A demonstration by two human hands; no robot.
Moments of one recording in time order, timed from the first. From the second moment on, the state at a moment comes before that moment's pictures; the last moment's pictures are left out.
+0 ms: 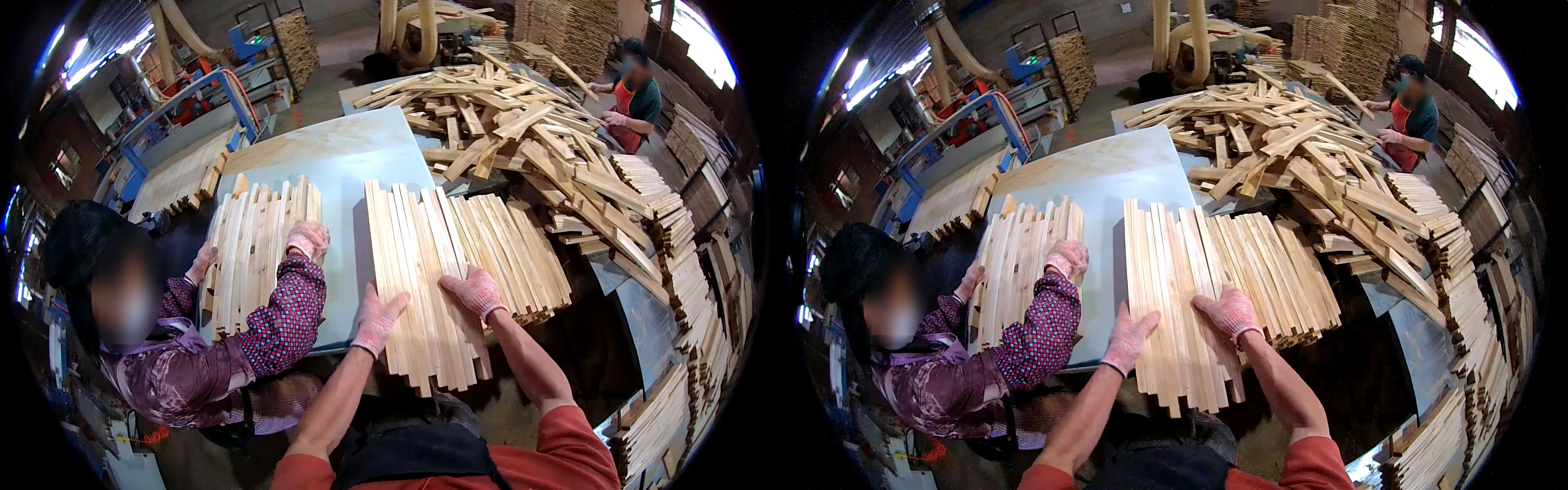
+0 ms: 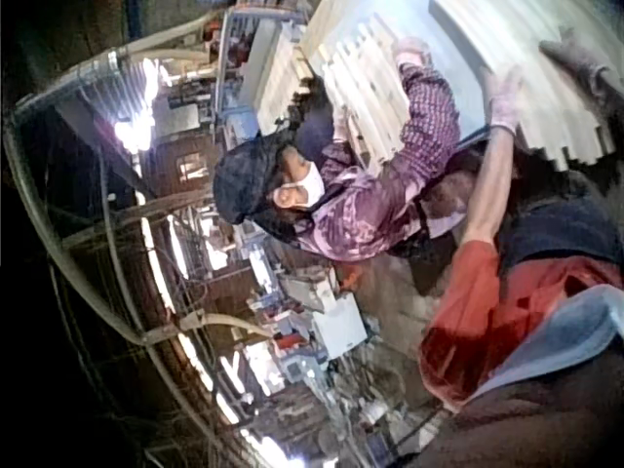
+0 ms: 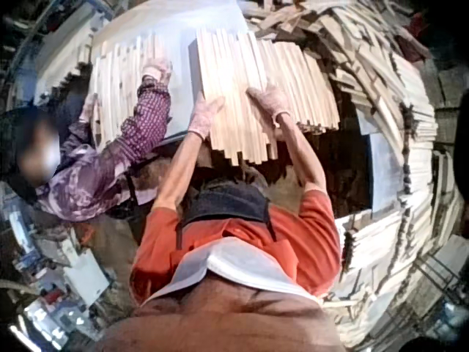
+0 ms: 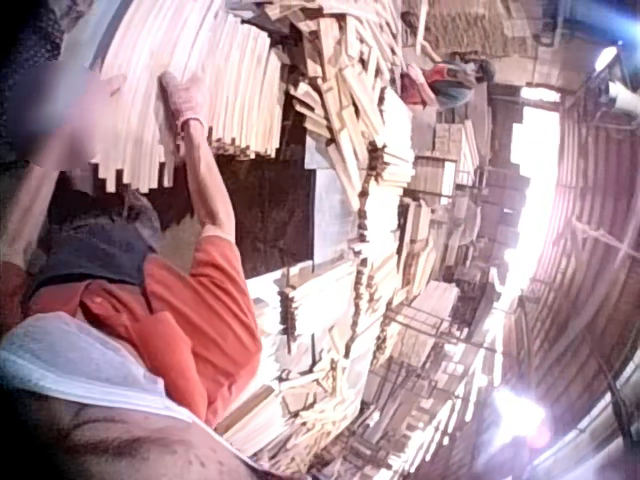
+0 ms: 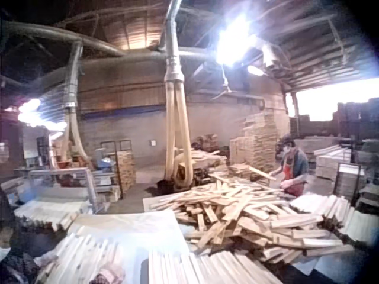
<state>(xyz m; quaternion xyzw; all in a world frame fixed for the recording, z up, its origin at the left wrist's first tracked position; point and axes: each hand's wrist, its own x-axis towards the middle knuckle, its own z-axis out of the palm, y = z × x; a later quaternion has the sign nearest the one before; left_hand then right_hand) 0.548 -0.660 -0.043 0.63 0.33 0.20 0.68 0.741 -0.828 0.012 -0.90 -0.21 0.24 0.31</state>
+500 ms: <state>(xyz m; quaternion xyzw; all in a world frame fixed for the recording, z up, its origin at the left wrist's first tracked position) 0.557 -0.637 0.010 0.89 0.29 0.22 0.28 0.784 -0.697 -0.053 -0.57 -0.16 0.41 0.70</state>
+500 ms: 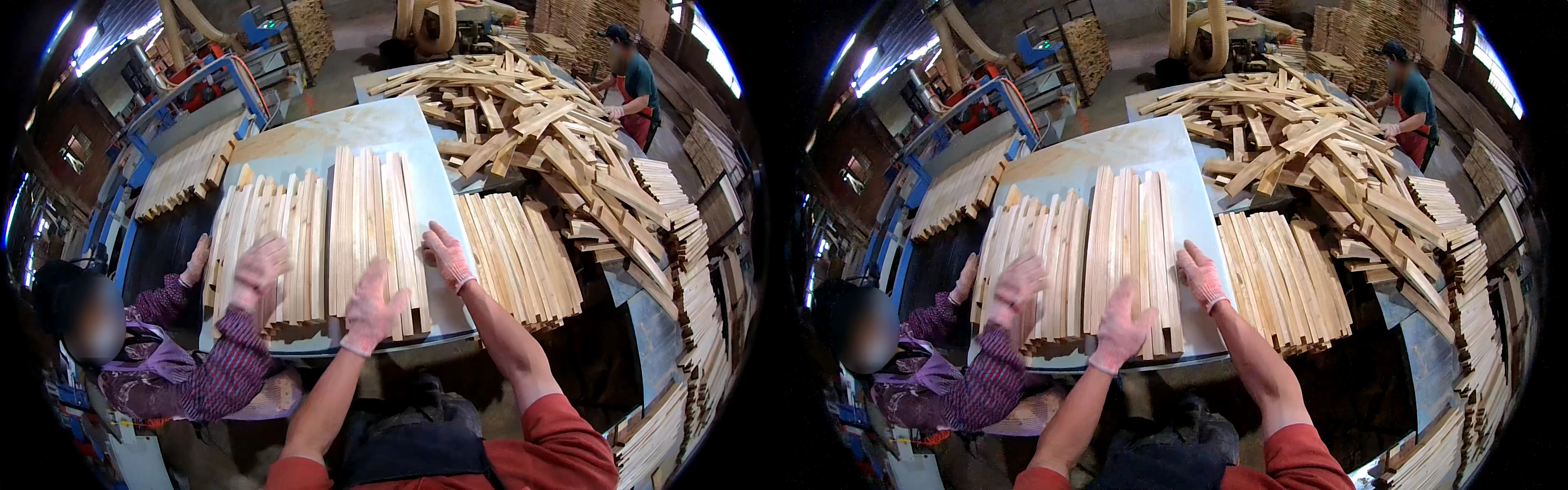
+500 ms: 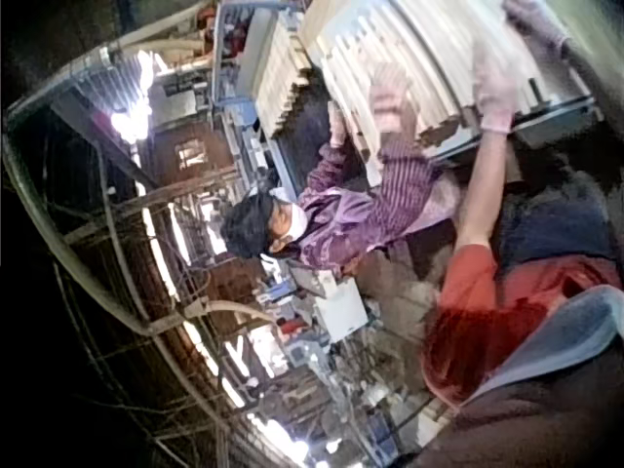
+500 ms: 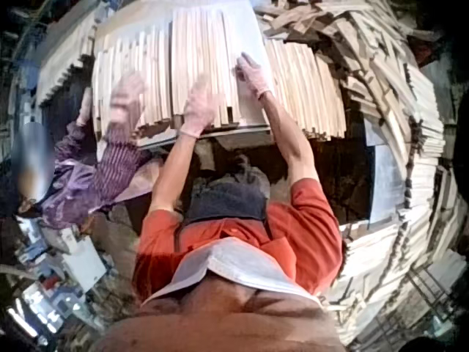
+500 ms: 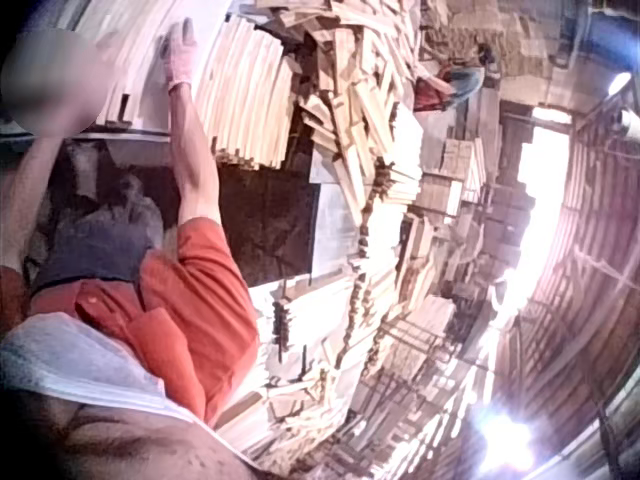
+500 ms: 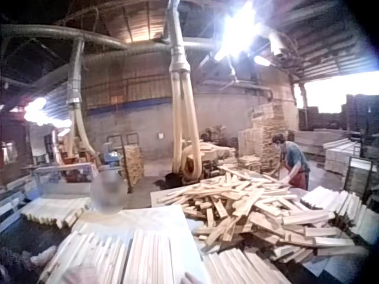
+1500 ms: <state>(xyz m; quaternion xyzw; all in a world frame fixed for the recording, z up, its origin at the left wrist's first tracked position) 0.111 -0.803 -0.293 0.37 0.78 -0.10 0.50 0.758 -0.700 -0.082 -0.60 -0.20 0.27 0.73</state>
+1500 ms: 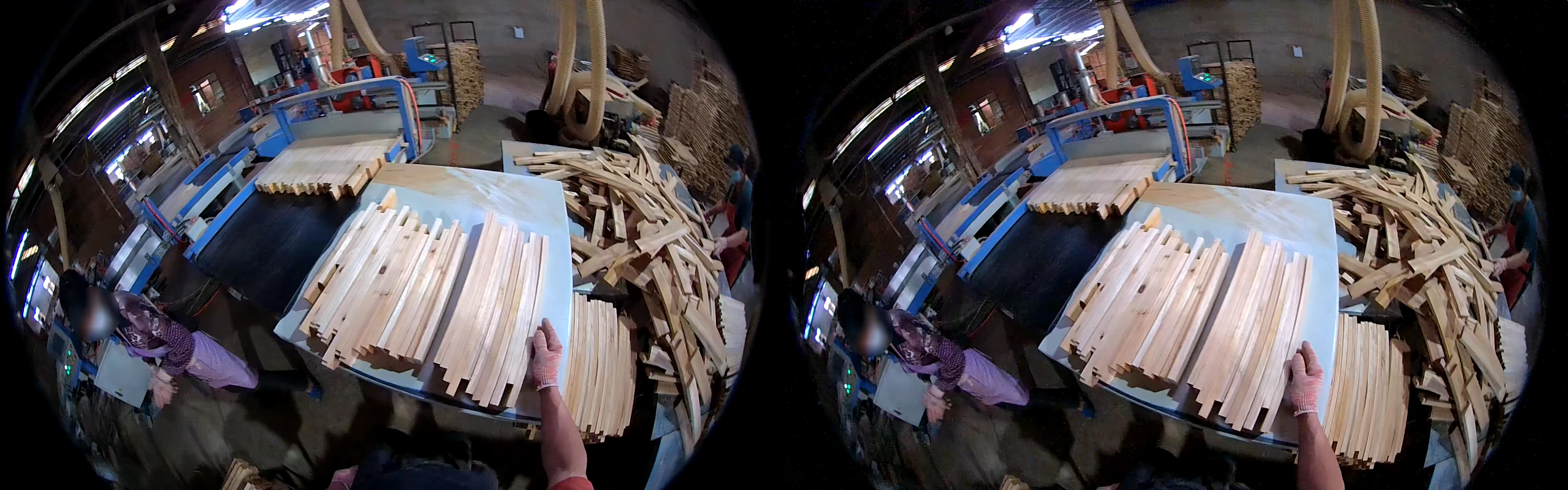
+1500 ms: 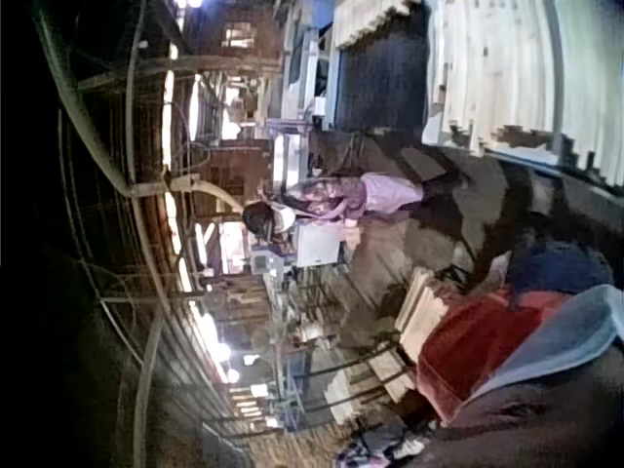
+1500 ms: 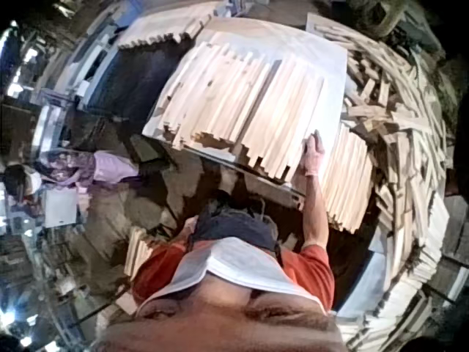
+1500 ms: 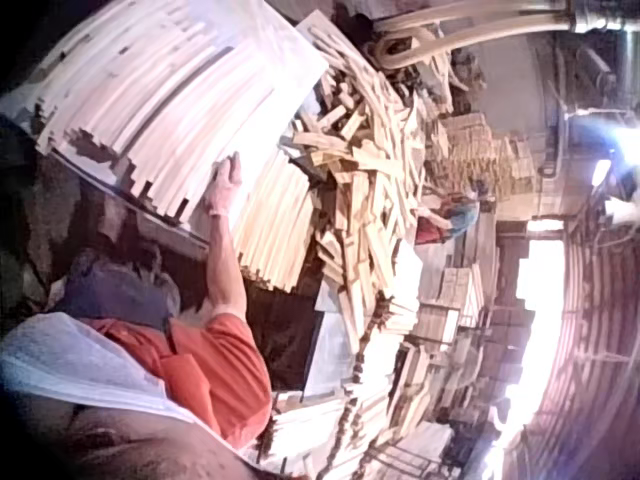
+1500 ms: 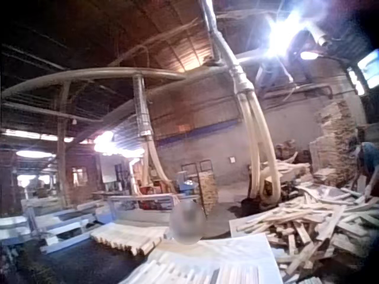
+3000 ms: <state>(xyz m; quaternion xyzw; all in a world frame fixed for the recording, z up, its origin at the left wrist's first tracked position) -0.083 -0.605 -0.381 0.67 0.66 -0.16 0.29 0.723 -0.543 -0.024 -0.97 -0.14 0.03 0.20</state>
